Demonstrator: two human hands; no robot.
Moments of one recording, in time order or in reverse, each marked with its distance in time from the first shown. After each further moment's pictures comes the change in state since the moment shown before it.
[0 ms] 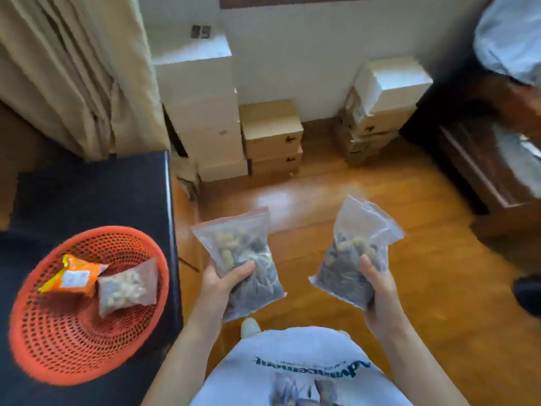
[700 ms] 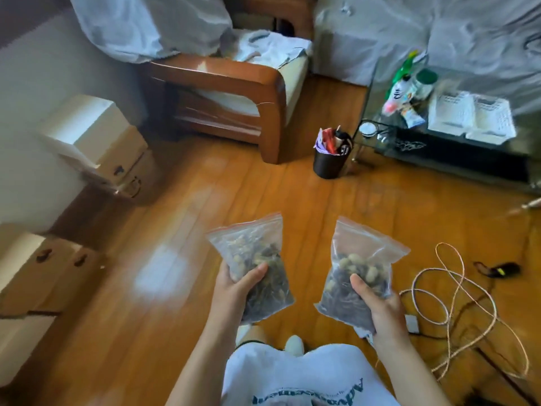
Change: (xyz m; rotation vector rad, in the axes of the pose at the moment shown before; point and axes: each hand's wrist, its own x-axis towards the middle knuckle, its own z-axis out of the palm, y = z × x) left_hand -0.114 -0.198 0.473 0.642 -0.757 -0.159; right_hand -0.205 -0.011 -0.425 0.432 1.091 -0.167
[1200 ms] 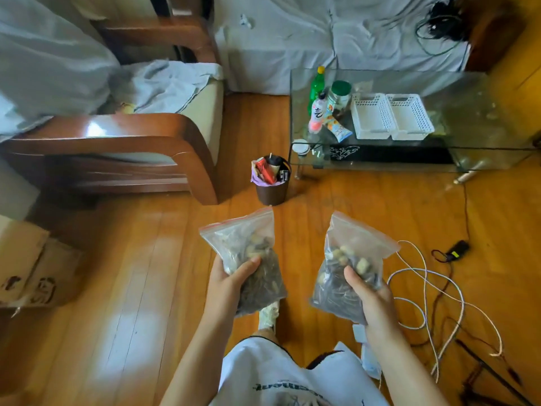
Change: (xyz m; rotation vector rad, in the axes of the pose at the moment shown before) left_hand 0.213 0.087 0.189 0.139 -0.299 0.054; right_hand 0.188 -0.122 -0.011 0.159 0.258 -0.039
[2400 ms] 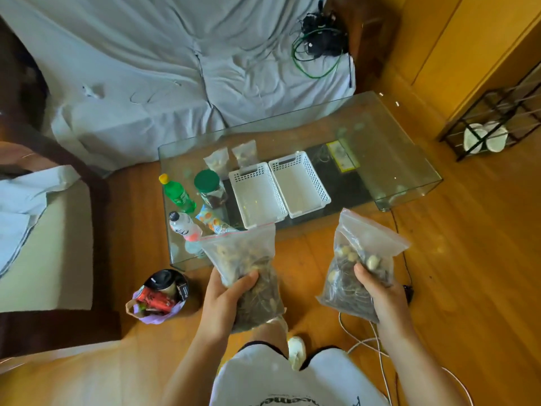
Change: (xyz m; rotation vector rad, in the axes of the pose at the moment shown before) left_hand 0.347 0.121 0.520 0.226 -0.333 -0.053; right_hand 0.466 -0.302 -0.222 0.128 0.273 -0.062
